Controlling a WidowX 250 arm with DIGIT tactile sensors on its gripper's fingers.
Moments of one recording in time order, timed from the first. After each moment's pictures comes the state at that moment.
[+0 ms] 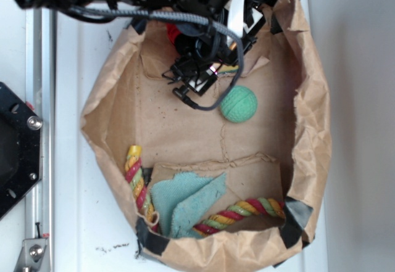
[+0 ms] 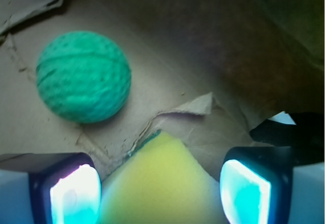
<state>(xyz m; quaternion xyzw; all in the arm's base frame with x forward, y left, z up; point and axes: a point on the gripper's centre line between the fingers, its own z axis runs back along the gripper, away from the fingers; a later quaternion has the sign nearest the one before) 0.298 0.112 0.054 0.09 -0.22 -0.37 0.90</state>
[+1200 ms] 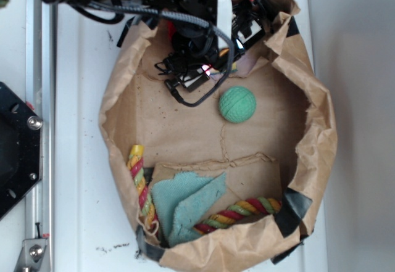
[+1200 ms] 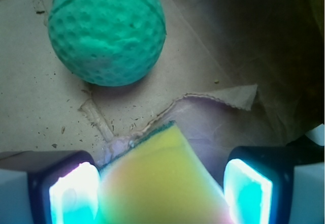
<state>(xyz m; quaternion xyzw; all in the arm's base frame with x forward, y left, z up) 0.298 0.113 0.025 0.11 -0.19 -0.48 0.85</state>
